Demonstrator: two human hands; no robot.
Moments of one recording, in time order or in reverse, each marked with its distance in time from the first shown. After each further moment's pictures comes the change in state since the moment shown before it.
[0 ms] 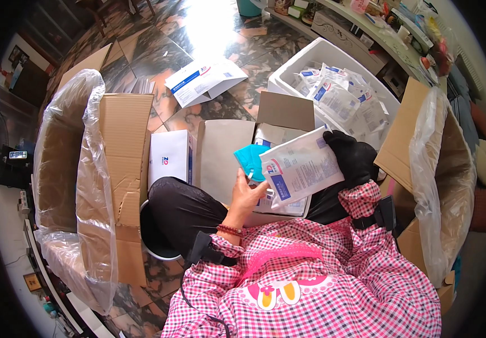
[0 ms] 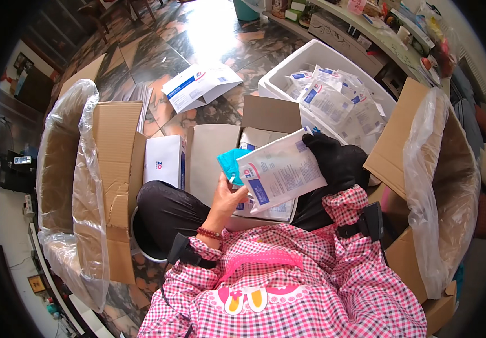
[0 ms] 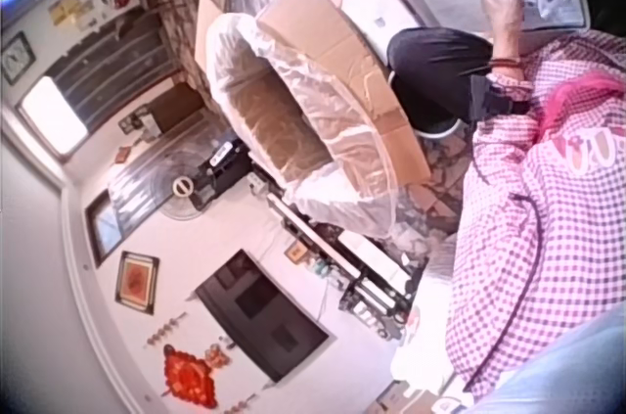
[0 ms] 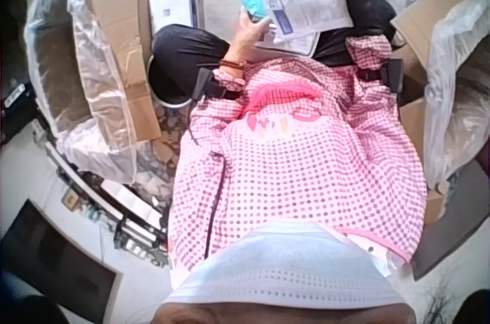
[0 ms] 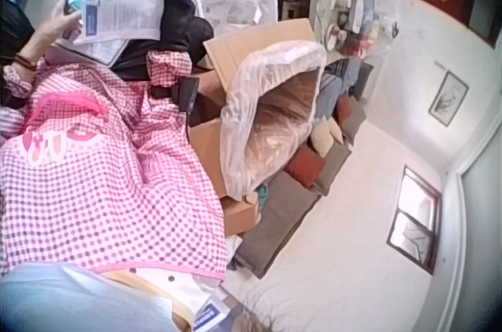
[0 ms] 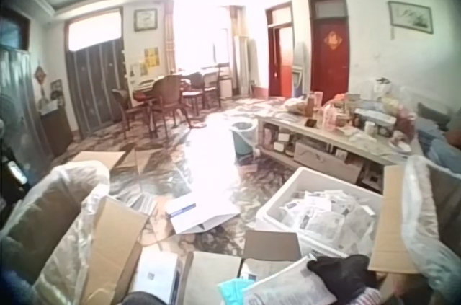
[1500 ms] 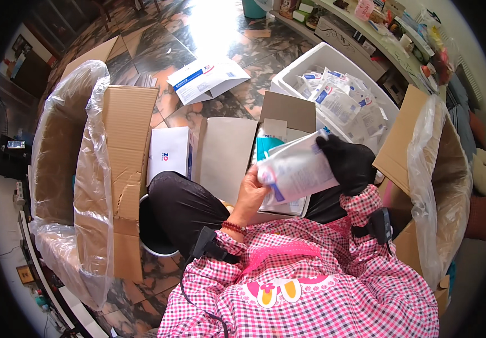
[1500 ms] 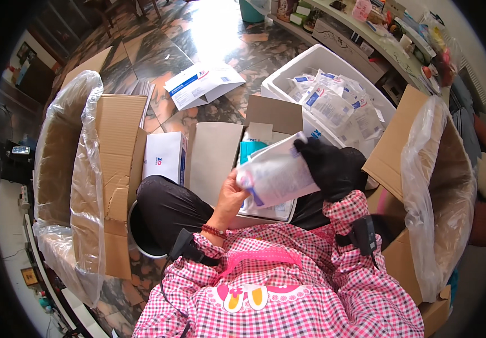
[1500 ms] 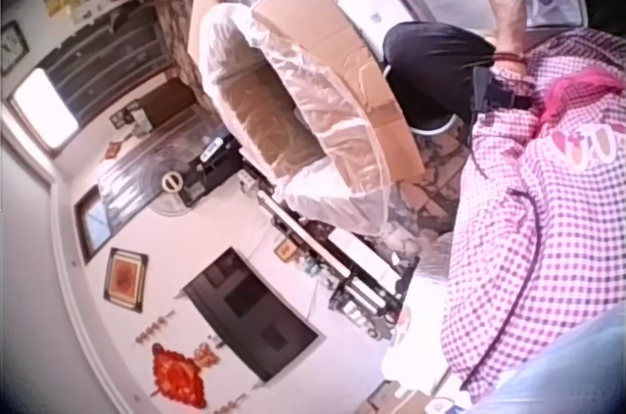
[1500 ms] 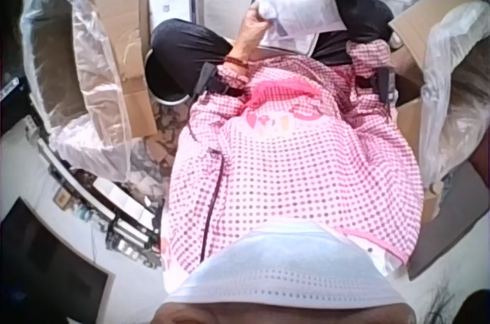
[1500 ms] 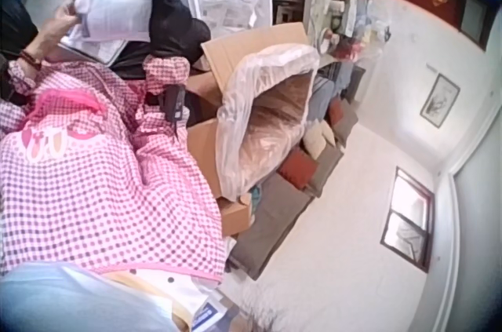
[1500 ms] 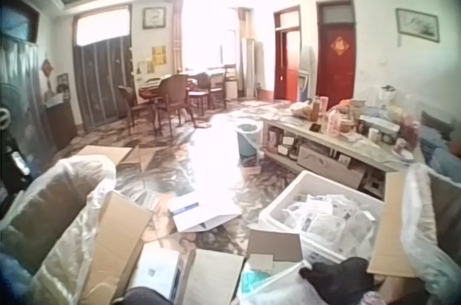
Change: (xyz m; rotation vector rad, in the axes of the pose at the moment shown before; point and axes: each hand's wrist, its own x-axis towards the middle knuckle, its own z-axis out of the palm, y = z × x) left_hand 0.002 -0.013 0.016 -0.269 -0.186 0.282; right_hand -0.002 -0.051 -0.024 -0.157 -0.036 -0.050
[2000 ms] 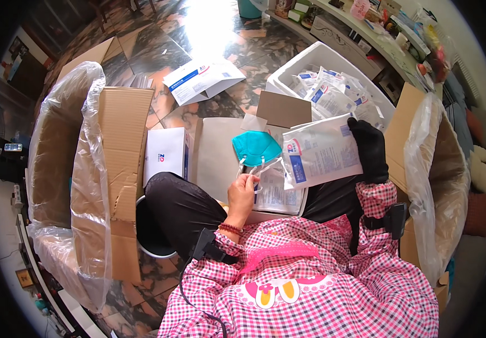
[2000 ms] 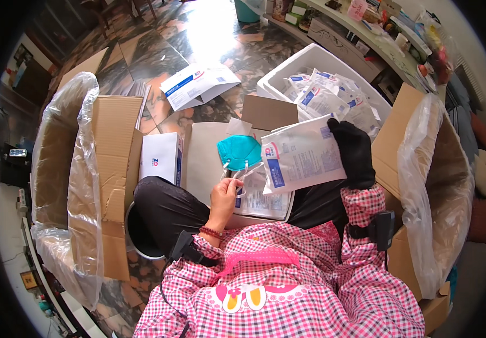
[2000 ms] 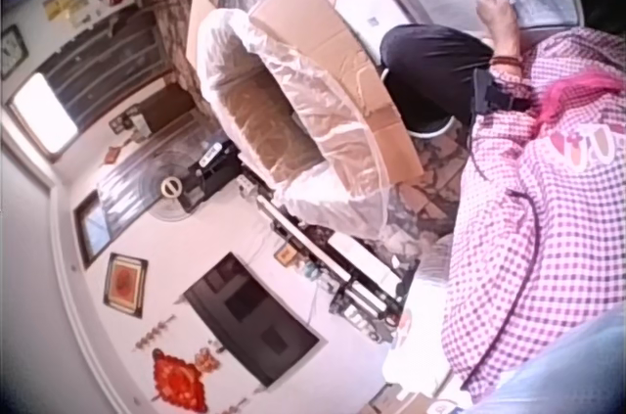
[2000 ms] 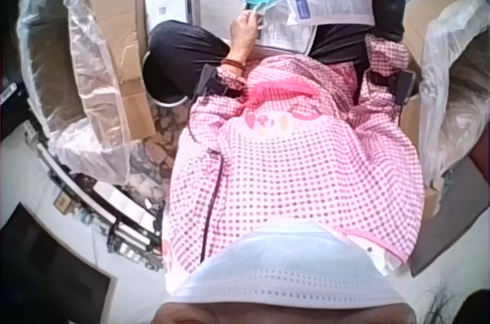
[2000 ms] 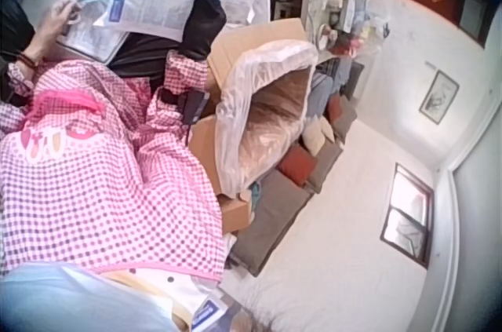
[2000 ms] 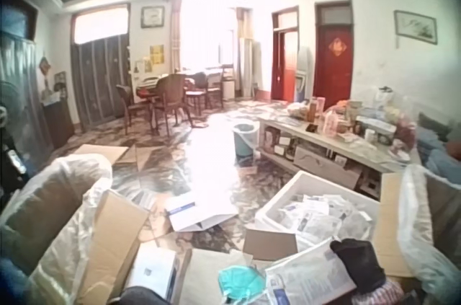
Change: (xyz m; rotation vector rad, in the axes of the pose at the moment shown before) left_hand -0.011 -0.013 -0.017 0.630 0.366 -0.083; right_hand 0.023 0.072 -0.020 0.558 0.049 0.094
